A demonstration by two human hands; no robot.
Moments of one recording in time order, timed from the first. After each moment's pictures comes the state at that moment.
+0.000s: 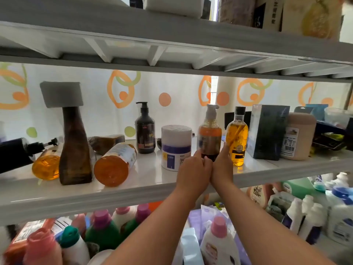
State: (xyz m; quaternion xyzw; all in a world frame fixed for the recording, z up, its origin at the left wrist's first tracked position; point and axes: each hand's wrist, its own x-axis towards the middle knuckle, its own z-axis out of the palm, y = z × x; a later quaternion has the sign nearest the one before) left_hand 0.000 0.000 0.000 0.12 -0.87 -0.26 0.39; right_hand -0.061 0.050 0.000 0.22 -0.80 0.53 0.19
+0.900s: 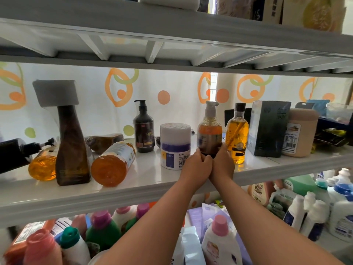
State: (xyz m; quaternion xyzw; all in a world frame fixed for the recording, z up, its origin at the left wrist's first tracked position) left_hand -0.019 -0.011 0.001 0.13 -0.86 -0.43 0.26; right_hand -0.076 0.042 -0.002 0.15 -0.84 0.49 0.21
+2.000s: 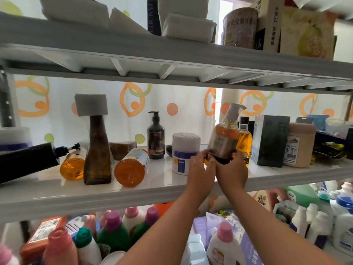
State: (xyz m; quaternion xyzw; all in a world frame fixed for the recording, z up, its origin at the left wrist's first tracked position) left_hand 0.019 0.000 0.004 0.08 -0.76 -0.52 0.38; right_hand -0.022 0.066 0.013 0.17 -0.74 0.60 0.24
